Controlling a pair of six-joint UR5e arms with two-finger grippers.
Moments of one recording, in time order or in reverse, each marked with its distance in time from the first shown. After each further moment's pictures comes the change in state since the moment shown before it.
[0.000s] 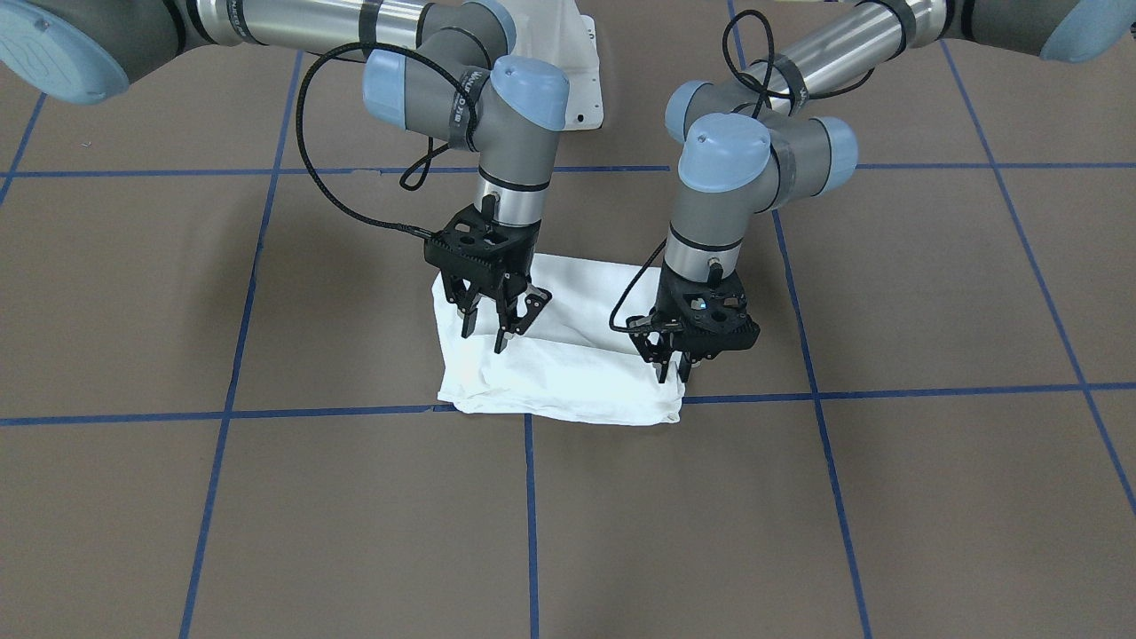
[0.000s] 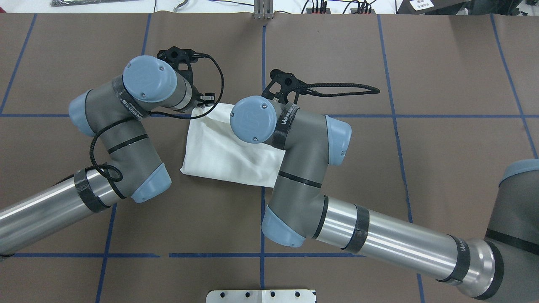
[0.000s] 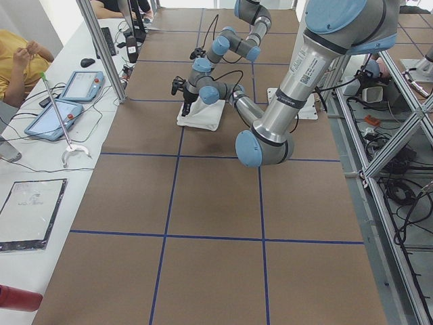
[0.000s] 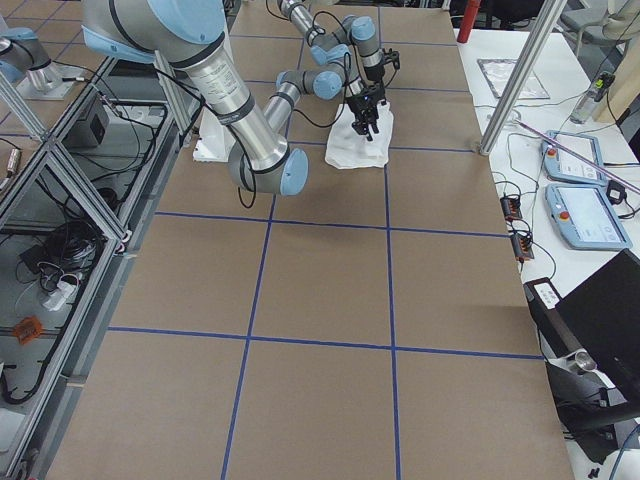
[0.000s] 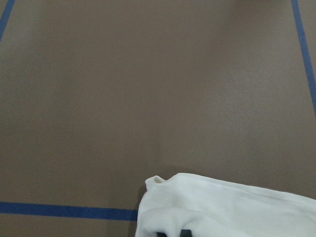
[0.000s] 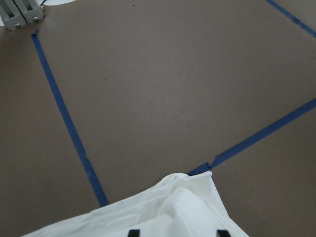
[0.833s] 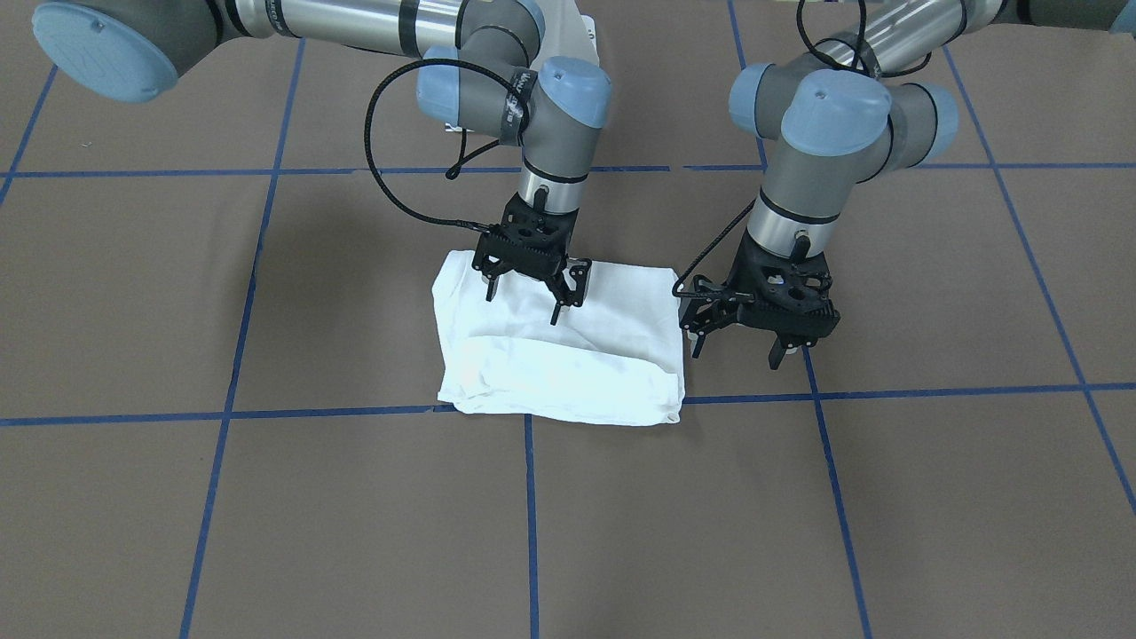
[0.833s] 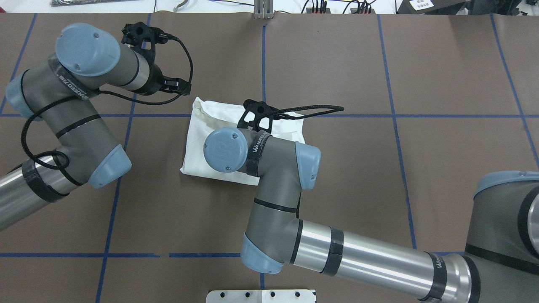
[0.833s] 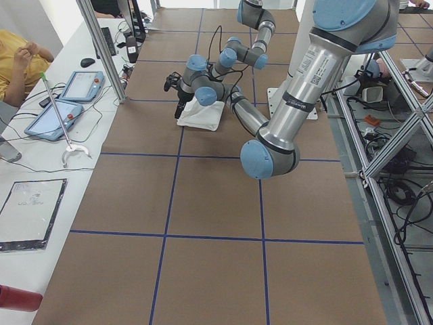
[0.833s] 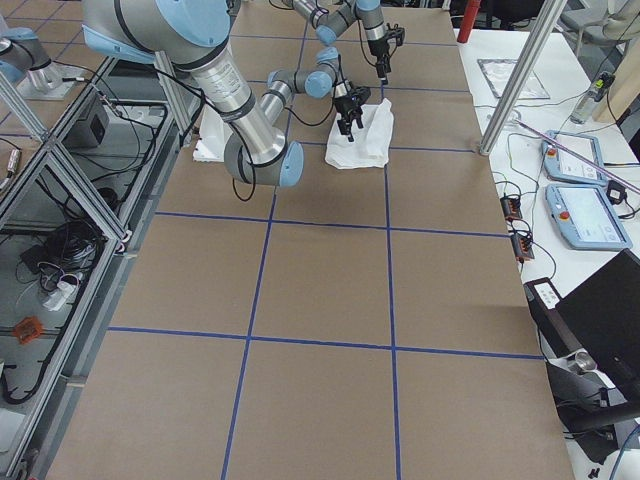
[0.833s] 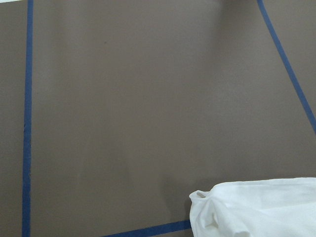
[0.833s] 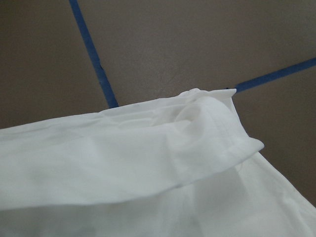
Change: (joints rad) left arm -0.099 0.105 -0.134 0.003 -0.117 0.211; right arm -0.103 0.057 -0.121 0.002 -0.023 -0.067
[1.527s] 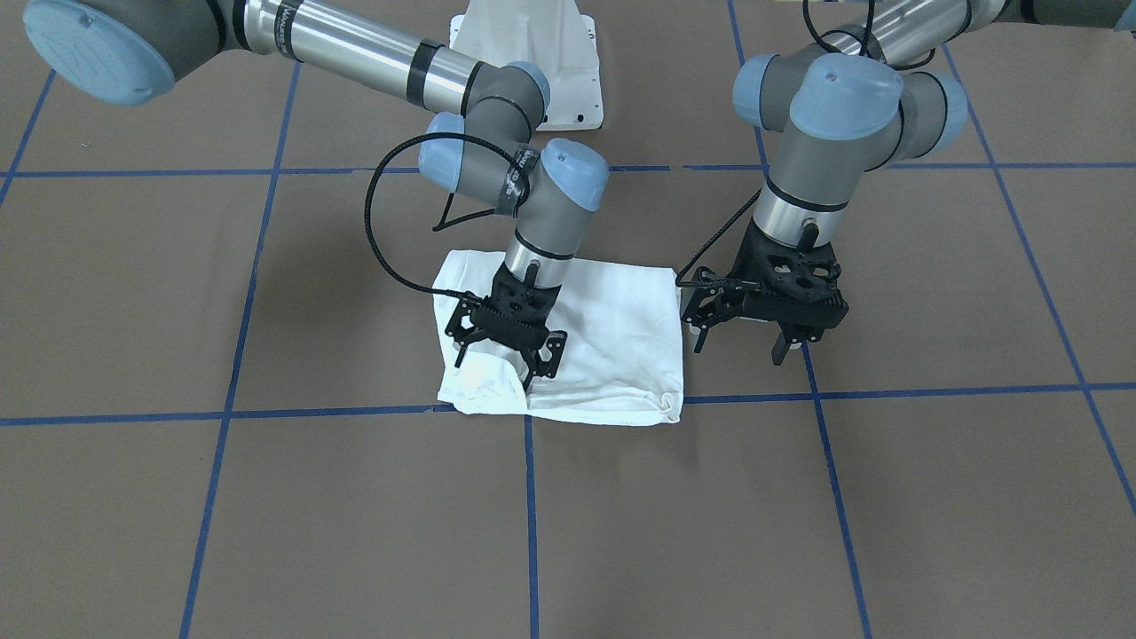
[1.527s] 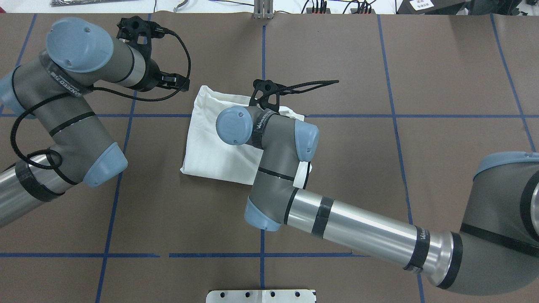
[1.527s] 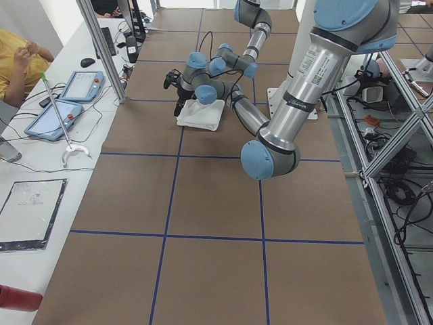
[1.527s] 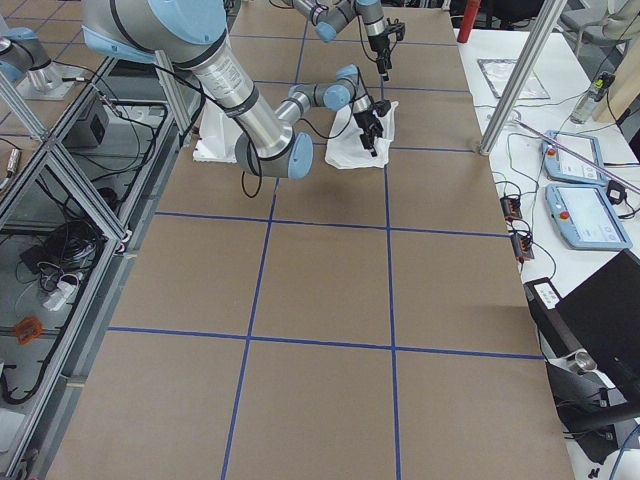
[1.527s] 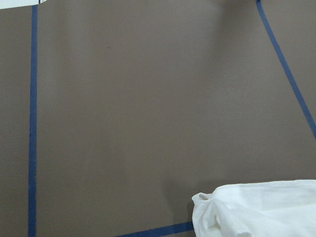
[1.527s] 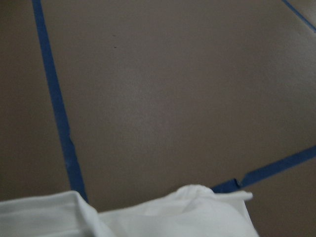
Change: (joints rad) left arm -0.010 0.007 -0.034 0.005 -0.003 0.000; right arm 0.101 0.056 -0.263 0.132 -0.089 -0.118
